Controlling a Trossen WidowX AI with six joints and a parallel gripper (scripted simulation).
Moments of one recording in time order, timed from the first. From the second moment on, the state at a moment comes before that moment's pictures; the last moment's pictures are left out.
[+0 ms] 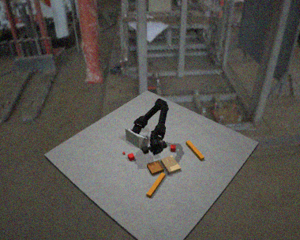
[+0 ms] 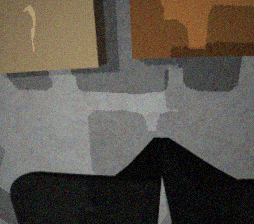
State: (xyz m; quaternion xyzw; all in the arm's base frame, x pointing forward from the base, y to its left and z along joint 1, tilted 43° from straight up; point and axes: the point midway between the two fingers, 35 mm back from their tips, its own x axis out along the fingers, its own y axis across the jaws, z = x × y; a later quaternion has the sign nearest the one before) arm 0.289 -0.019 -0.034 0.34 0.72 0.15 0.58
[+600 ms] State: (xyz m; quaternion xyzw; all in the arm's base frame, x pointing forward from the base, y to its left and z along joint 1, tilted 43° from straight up) arm 0.325 0.067 -0.009 0.33 0.71 0.17 0.59
